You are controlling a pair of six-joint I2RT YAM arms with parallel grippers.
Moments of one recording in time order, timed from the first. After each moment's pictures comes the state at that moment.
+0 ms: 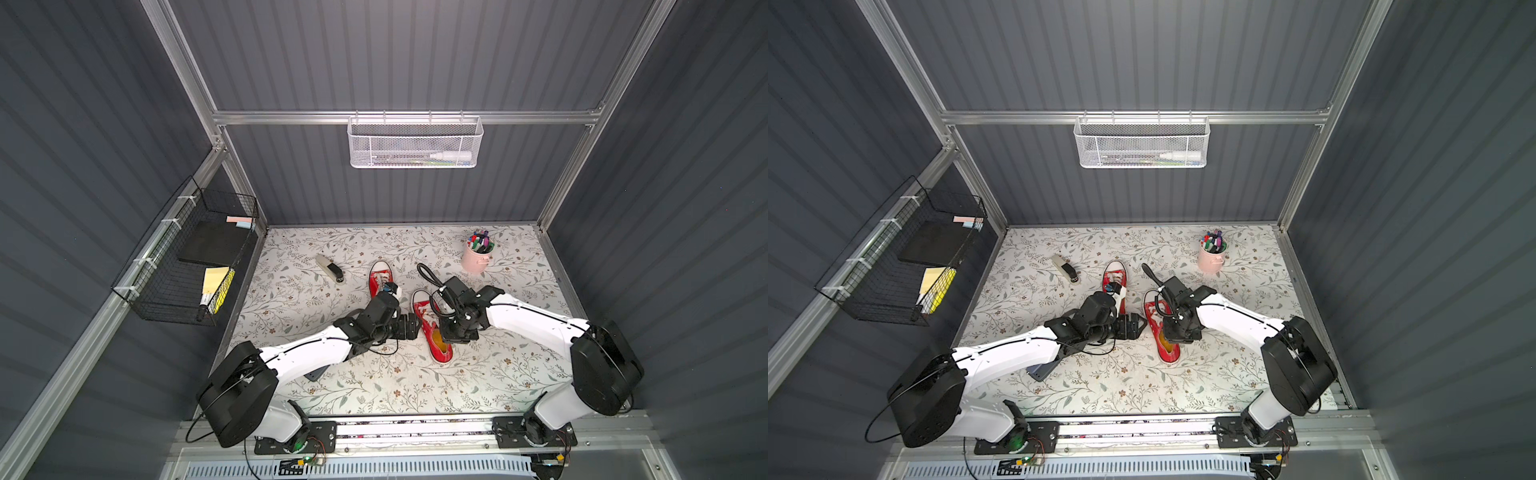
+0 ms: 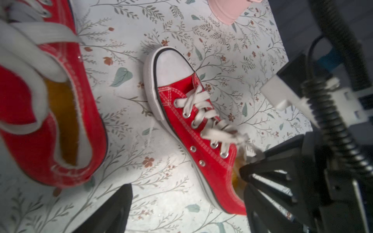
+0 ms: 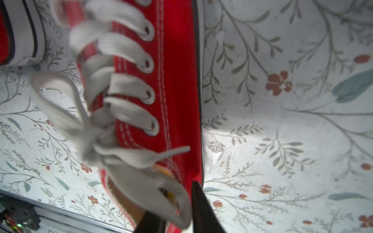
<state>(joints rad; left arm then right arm) -0.79 1.44 0.80 -0.05 0.06 -0.68 0.66 1.54 1.01 -0.82 -0.13 0.60</state>
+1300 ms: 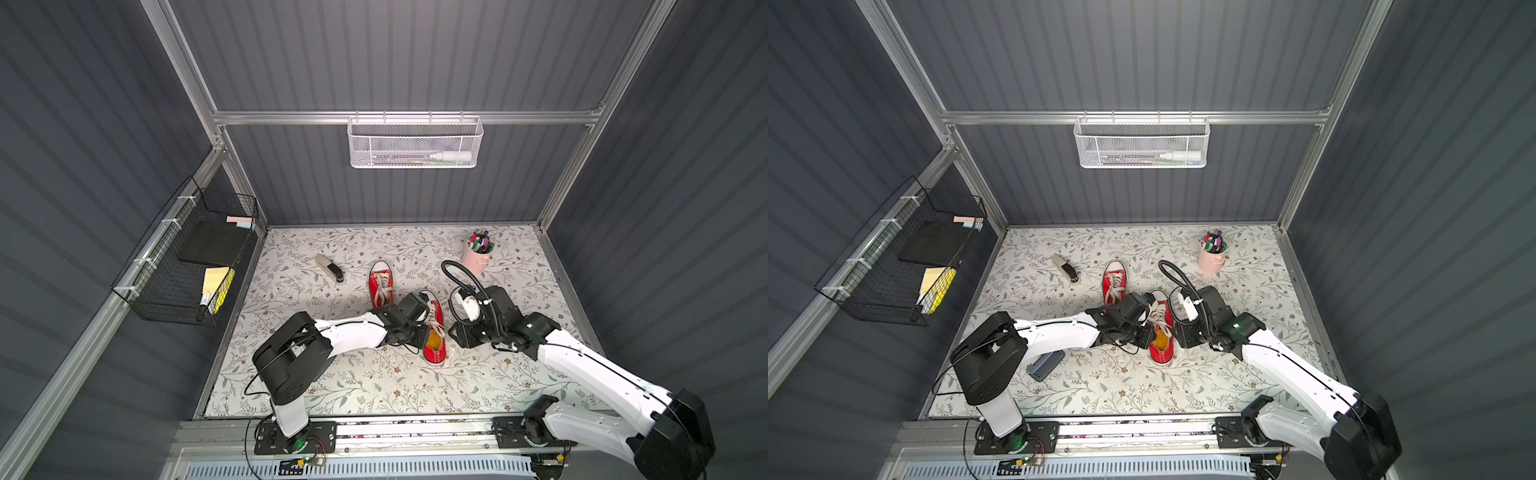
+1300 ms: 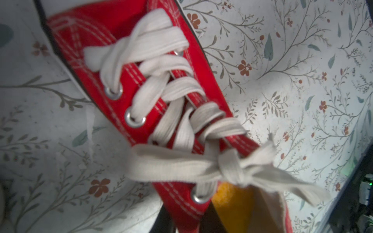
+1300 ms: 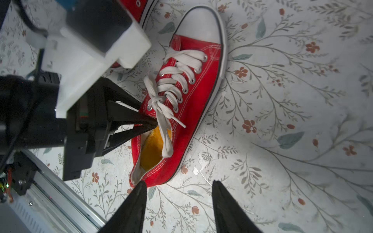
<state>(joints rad) -0.86 1.77 1.03 -0.23 0.13 -0.43 0.58 1.14 0.78 -0.61 -0.18 0.18</state>
